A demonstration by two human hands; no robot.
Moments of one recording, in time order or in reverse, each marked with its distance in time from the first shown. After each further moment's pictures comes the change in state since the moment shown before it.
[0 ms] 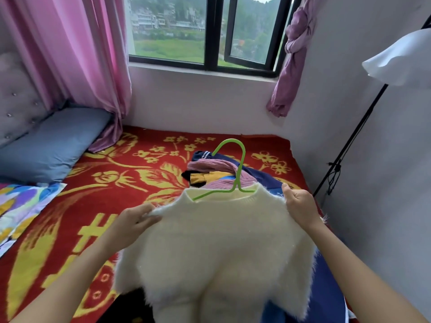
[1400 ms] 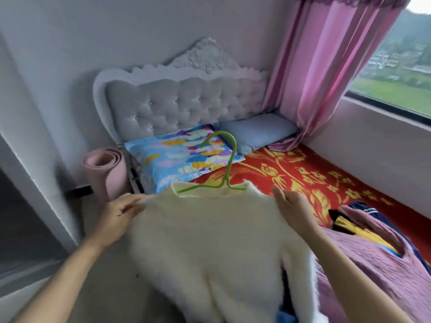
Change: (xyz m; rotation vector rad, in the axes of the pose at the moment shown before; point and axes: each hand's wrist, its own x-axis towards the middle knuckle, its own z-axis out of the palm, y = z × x) left_hand -0.412 0.045 -0.058 -0.027 1.008 -0.488; right_hand -0.172 -0.227 0.133 0.131 -0.735 -0.771
